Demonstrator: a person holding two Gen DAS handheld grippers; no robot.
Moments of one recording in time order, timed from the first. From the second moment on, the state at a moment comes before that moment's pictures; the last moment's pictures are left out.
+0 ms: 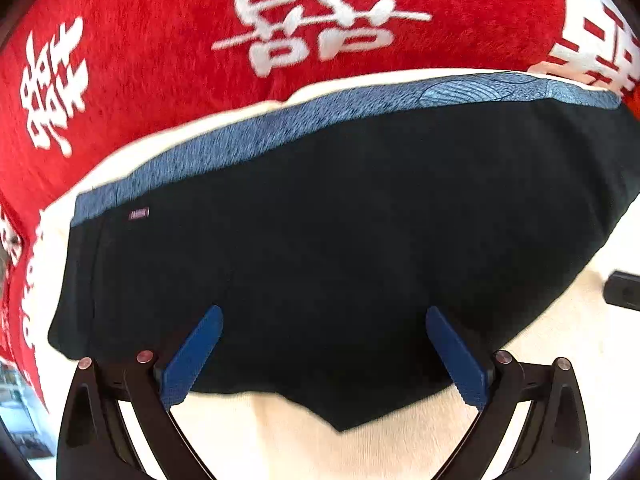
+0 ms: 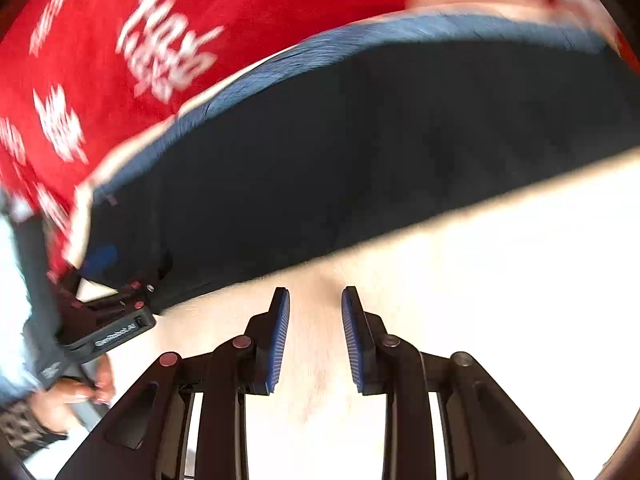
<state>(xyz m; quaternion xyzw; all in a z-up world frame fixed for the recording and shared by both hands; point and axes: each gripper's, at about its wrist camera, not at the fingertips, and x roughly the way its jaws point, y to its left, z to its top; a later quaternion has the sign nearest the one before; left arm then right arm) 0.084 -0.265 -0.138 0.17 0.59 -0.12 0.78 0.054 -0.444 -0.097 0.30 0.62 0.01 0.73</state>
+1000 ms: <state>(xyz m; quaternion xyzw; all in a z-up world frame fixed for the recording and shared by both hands) 0.103 -0.449 -0.148 0.12 0.61 -0.14 0.77 0.008 -0.714 -0.101 0.51 0.45 -0.16 0.72</state>
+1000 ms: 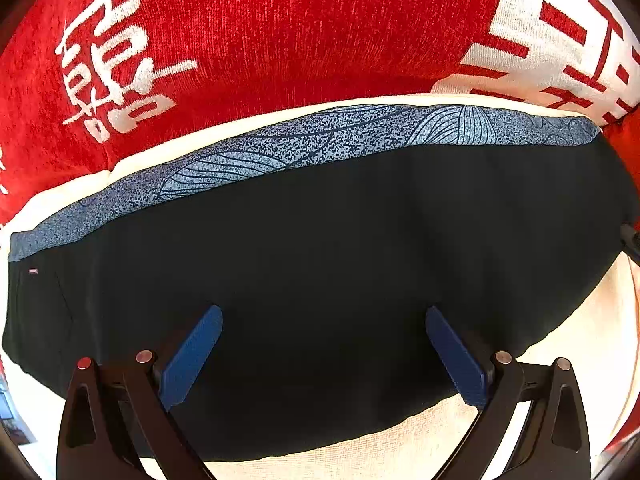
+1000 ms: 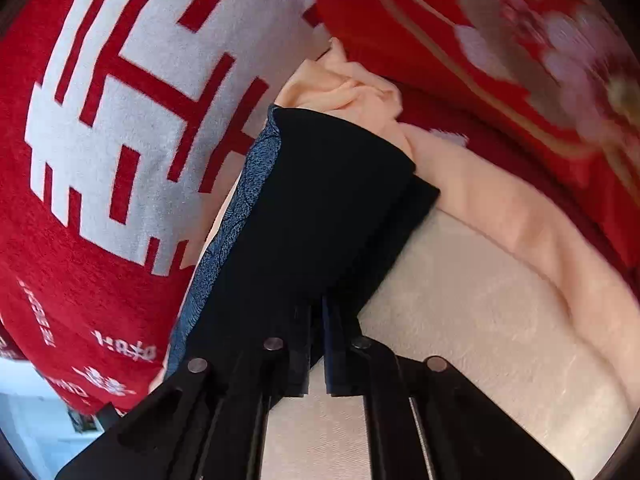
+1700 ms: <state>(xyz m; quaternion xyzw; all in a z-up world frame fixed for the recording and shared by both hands) 0.109 -0.484 -0.152 0.11 0.61 -0.14 0.77 -0.030 -0.719 -0.129 0.57 0.37 -0.10 0.73</state>
